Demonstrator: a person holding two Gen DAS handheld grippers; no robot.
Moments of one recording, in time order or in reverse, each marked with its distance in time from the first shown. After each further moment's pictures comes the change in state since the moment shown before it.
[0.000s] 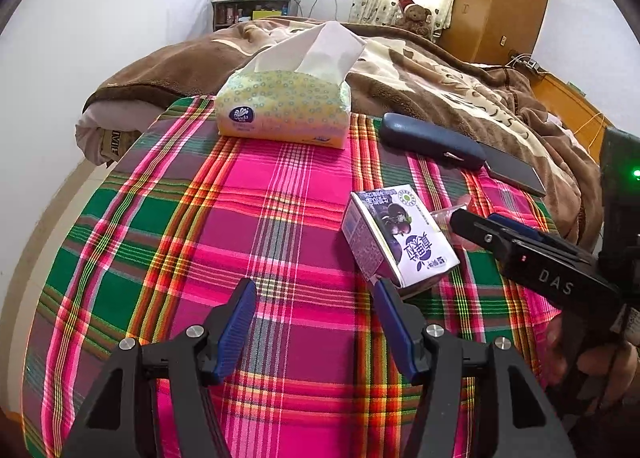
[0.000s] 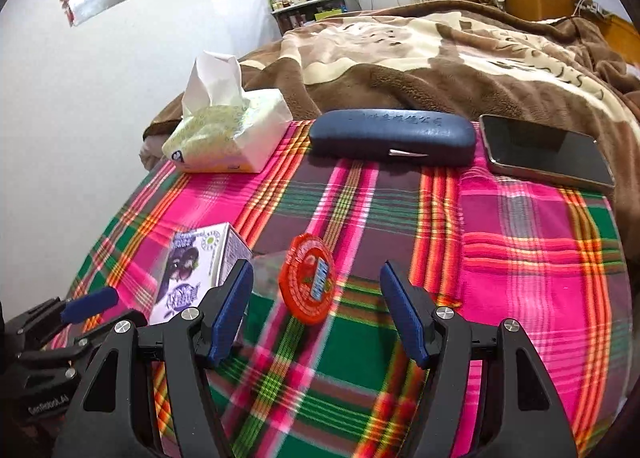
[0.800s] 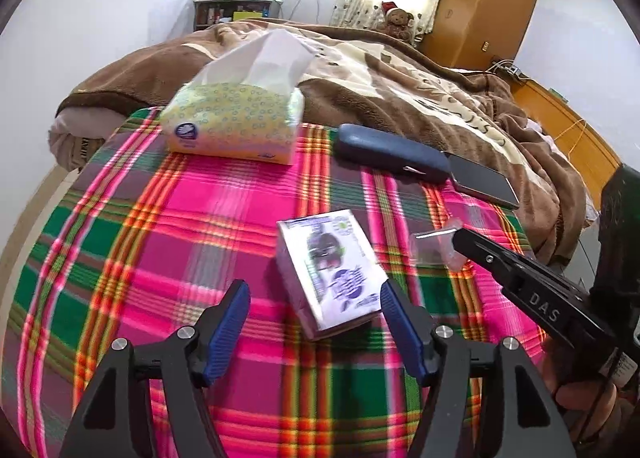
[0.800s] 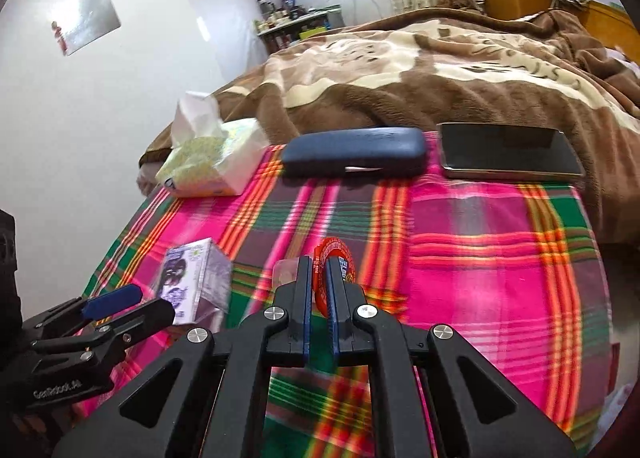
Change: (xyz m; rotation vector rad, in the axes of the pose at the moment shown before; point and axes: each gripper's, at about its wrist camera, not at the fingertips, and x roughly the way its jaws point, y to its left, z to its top) left arm 0.010 -0.035 0.017 -0.002 -0.003 -0.088; right arm -0.027 -0.027 -0.004 0.068 -0.067 -0.009
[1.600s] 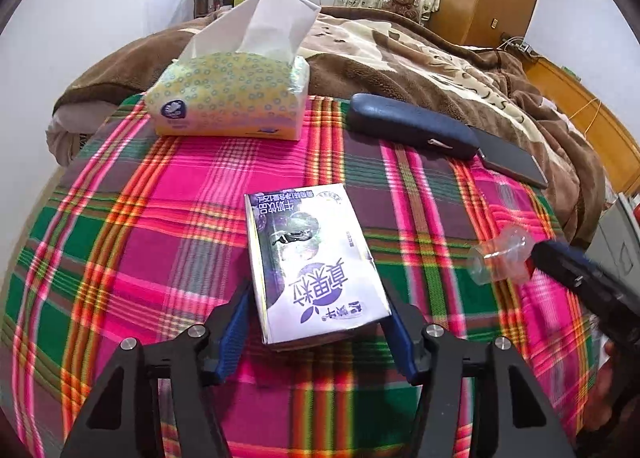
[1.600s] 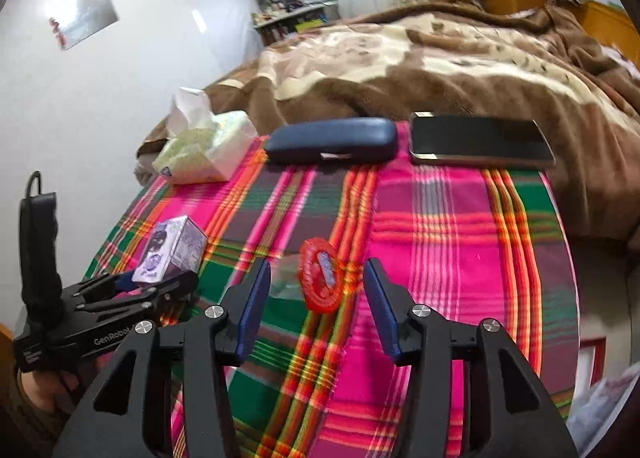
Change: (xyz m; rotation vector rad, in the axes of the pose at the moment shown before) left arm 0.035 0.004 -0.005 0.033 0.062 0.061; right arm -0.019 -0.015 -0.005 -0.033 0.026 0.013
